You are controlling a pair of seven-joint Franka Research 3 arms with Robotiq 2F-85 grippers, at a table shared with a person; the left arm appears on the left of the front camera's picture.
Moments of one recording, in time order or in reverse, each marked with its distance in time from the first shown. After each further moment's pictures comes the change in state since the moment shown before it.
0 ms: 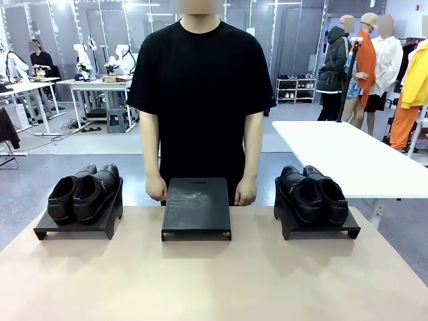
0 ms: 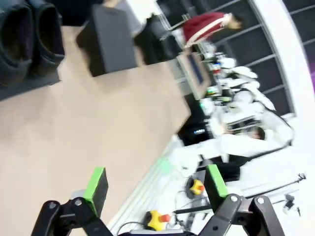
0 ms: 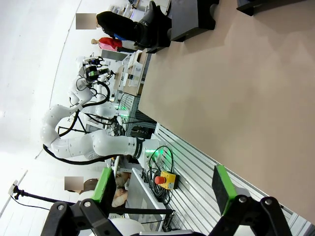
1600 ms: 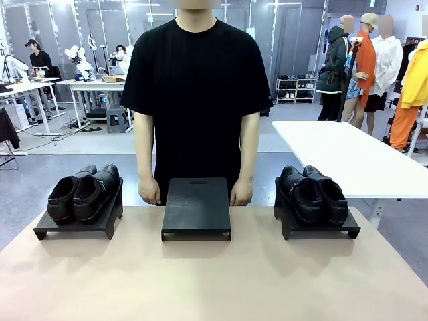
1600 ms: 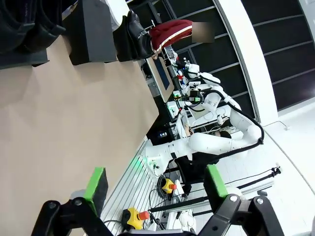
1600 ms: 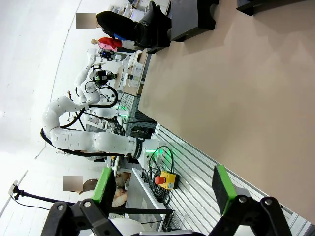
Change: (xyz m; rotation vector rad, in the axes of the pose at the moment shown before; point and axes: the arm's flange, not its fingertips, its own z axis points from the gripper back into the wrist) left arm -0.038 0.056 0.002 -0.170 -0.019 0.104; right arm 0.000 0.000 0.000 0.000 -0.001 0.000
